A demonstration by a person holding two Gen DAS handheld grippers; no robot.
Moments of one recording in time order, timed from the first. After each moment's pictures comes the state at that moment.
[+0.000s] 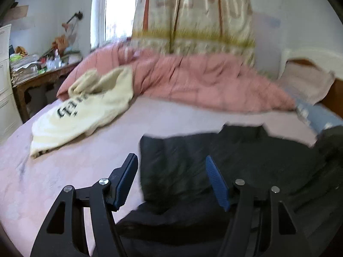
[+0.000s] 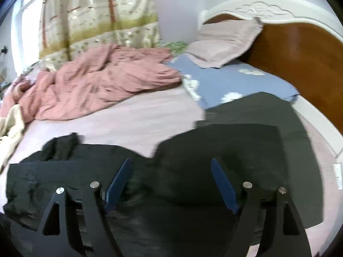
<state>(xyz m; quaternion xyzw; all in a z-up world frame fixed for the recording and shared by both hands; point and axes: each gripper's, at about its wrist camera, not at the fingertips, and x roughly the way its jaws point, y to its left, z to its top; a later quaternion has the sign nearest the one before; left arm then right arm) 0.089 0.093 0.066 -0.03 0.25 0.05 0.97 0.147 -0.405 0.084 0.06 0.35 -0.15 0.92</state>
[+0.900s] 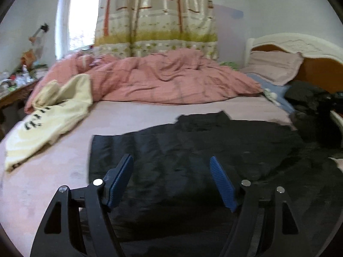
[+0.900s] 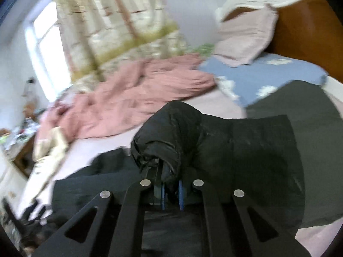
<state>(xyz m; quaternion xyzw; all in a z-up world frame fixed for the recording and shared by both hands) 0.090 0.037 0.044 0.01 0.26 -0.07 0.96 0.126 -0.364 0.104 0.17 0.28 0.04 0.94</state>
